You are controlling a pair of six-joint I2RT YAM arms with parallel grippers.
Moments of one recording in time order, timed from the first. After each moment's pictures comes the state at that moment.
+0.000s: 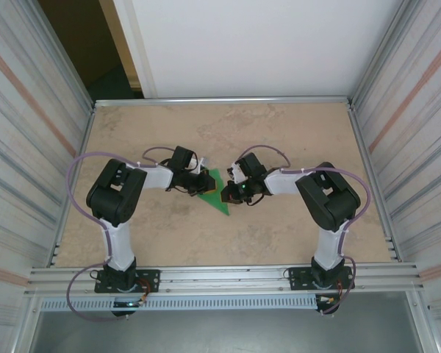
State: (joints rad) left arm -0.45 1.94 0.98 -0.04 0.68 -0.62; right arm 0.62 1.88 0.96 -0.10 -0.58 0.62
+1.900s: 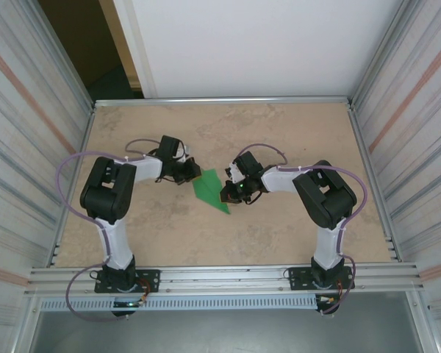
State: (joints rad) left arm -0.31 1.92 1.08 -0.15 0.51 -0.63; right arm 0.63 1.91 1.02 -0.19 -0.55 0.58
